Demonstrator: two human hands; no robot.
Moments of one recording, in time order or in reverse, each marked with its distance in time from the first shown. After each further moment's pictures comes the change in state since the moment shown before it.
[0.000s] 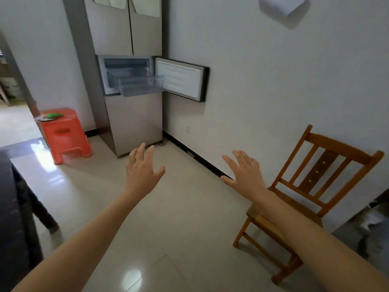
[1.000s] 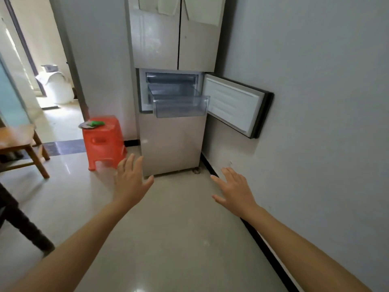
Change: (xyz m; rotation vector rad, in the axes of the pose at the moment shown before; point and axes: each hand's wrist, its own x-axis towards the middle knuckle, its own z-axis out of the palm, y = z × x) left_hand 0.366 -0.066 0.160 0.202 0.199 -0.332; right_hand 0.426 0.113 0.254 0.113 0.006 -0.449
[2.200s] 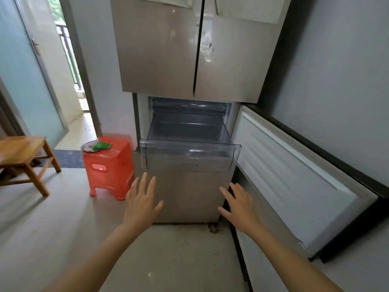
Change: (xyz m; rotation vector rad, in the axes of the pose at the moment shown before) left_hand 0.480 0.039 0.283 0.320 0.009 -0.142; right_hand 0.501 0.288 0.253 0.301 -0.289 -0.056
